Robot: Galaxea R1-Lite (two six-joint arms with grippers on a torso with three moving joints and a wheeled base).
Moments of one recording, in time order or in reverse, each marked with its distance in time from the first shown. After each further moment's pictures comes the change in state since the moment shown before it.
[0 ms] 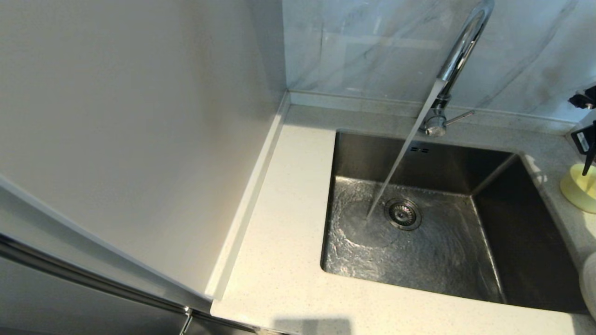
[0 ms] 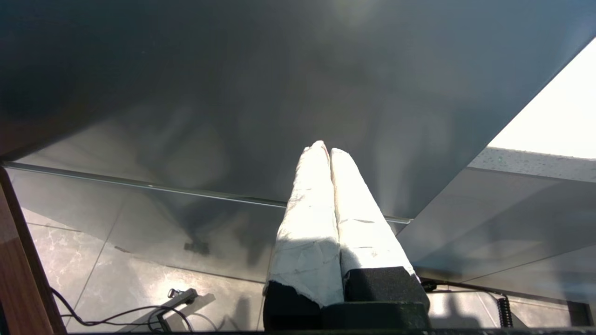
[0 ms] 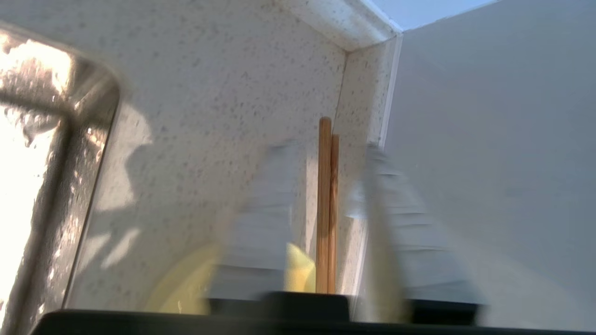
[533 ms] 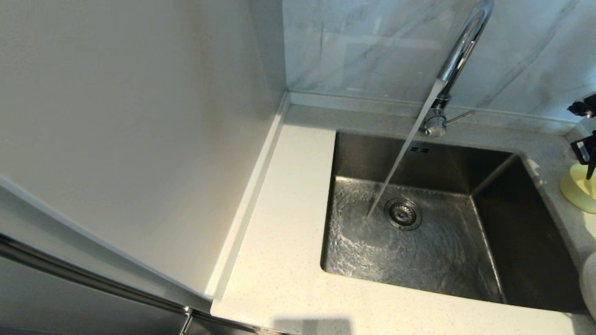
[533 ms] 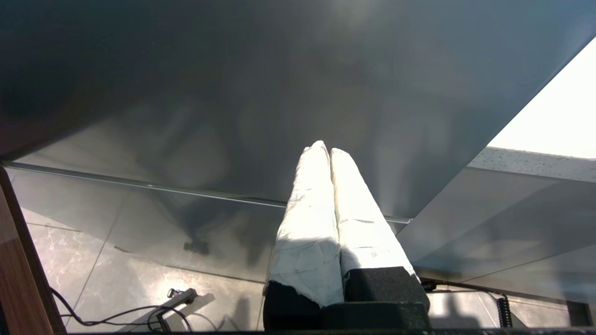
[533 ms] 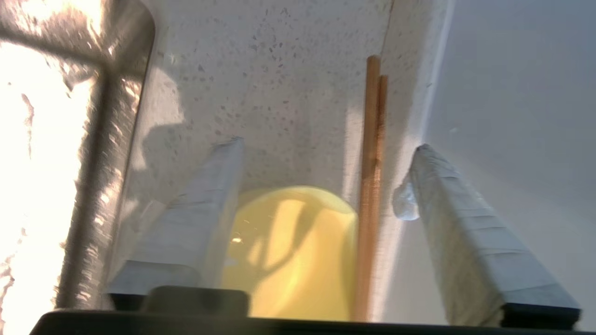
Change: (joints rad) left arm 0.000 0.000 0.000 0.000 0.000 0.000; right arm 0.000 -0.016 0.005 0.154 -0.010 0.057
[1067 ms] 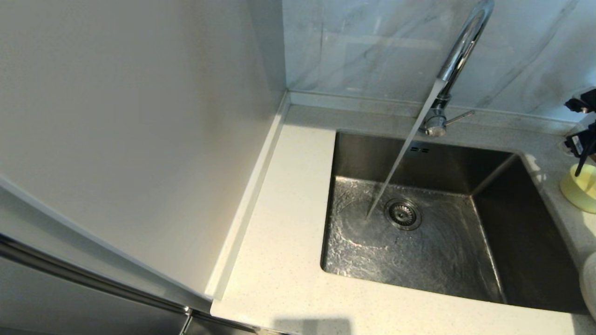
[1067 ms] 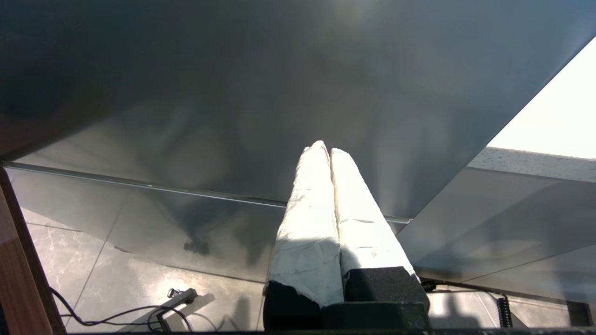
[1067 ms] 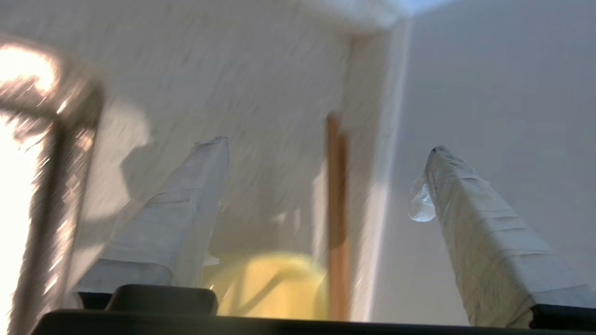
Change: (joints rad) left arm 0.000 0.000 0.000 0.000 0.000 0.000; right arm 0.001 0.073 -0.060 -0.144 -0.027 -0.020
